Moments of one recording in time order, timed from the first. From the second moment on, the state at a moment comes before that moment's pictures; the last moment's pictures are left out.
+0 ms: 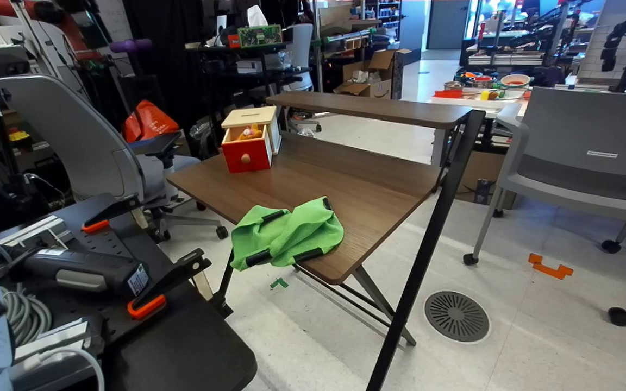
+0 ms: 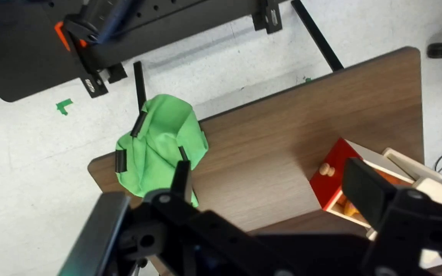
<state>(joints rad) 0.01 -0.54 0.18 -2.69 0.07 2.29 0.40</state>
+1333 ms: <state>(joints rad) 0.07 0.13 0.19 -2.34 -0.09 2.70 0.74</state>
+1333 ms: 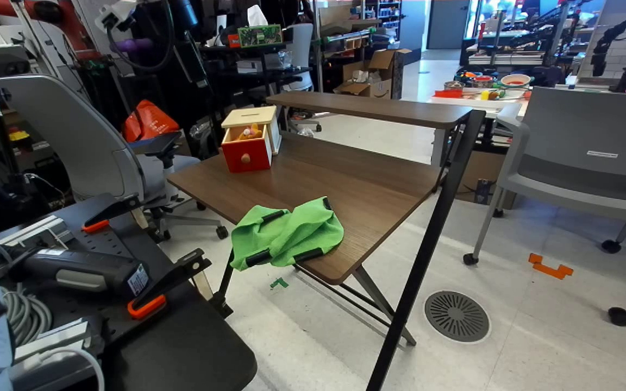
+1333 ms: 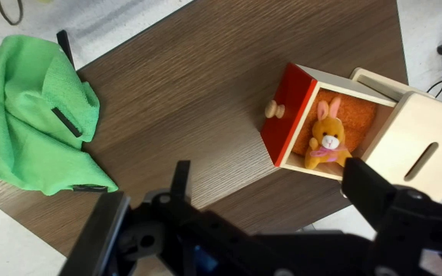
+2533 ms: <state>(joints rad) 0.25 0.63 0.09 -1.87 -0.04 2.70 0.39</state>
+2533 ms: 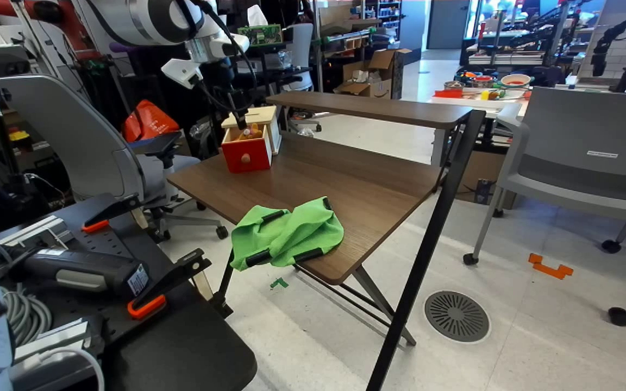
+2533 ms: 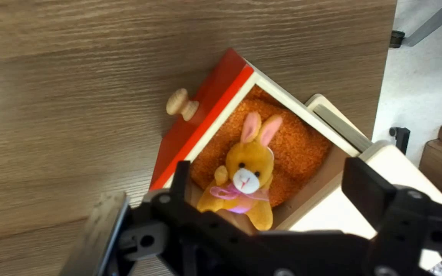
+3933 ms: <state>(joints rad) 0.32 0.77 0.01 -1.71 -0.05 2.69 0.35</state>
